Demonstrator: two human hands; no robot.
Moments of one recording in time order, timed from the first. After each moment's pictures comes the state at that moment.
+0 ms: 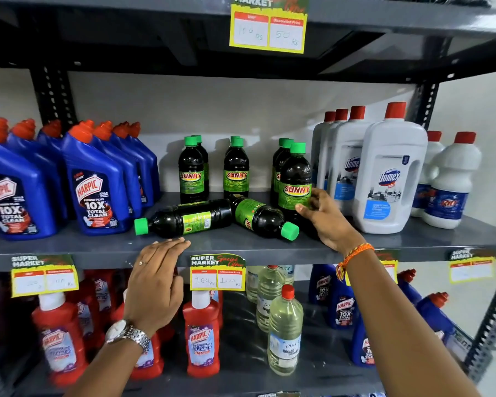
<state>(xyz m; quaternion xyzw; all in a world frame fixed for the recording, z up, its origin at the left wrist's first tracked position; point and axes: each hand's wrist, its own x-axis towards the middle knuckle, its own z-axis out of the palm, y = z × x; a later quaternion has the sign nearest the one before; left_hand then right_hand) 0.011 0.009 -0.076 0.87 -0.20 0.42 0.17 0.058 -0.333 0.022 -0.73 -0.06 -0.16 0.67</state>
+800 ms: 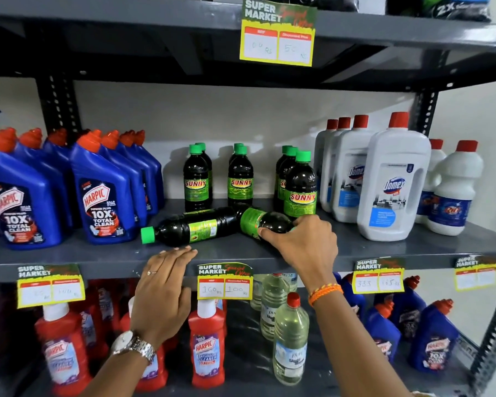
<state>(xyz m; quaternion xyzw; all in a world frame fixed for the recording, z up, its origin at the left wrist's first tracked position) 0.015 0.015 -0.079 0.88 -0.22 0.40 0.15 -0.008 -0.240 0.026 -0.86 0.17 -0.35 0.32</state>
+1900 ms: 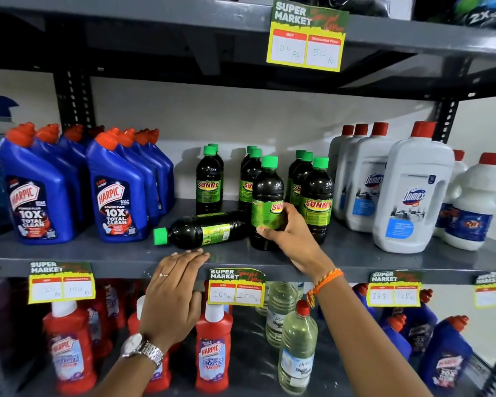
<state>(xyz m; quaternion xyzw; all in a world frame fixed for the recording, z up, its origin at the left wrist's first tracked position) 0.016 0.017 -0.080 0.87 -0.23 0.40 0.17 0.050 -0.233 0.023 -0.76 -0.10 -0.14 0.62</state>
